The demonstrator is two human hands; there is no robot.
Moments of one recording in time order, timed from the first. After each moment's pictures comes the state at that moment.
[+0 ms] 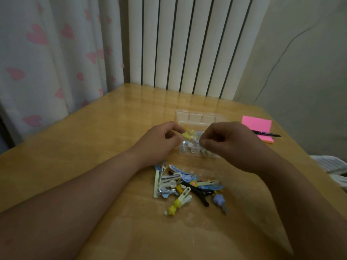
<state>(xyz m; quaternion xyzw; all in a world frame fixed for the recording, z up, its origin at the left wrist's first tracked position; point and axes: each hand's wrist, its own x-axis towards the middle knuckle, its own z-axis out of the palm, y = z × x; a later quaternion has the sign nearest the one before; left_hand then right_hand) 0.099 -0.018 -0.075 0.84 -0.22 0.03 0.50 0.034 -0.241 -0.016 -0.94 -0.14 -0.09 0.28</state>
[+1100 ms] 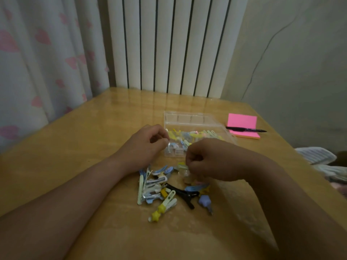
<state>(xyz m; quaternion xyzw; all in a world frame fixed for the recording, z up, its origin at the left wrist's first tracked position) 0.102 -0.020 -0.077 0.86 -0.24 0.05 0.46 0.023 -0.236 -0.013 -0.97 -0.16 0.09 0.18</state>
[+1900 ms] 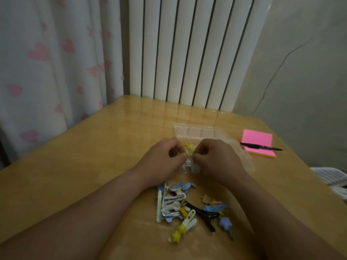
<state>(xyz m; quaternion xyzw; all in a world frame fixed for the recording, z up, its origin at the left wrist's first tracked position) 0.110 -0.020 -0.084 0.84 -0.24 0.07 0.48 0.084 -0.209 -0.054 -0.96 0.02 -0.16 0.24</state>
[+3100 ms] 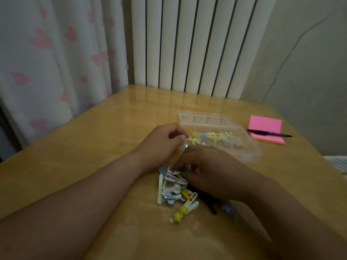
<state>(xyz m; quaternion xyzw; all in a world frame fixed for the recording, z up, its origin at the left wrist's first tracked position) 0.109 -0.018 -0.080 0.82 -0.21 0.04 0.53 0.033 -0.195 -0.049 -0.94 -0.31 -0.05 0.13</state>
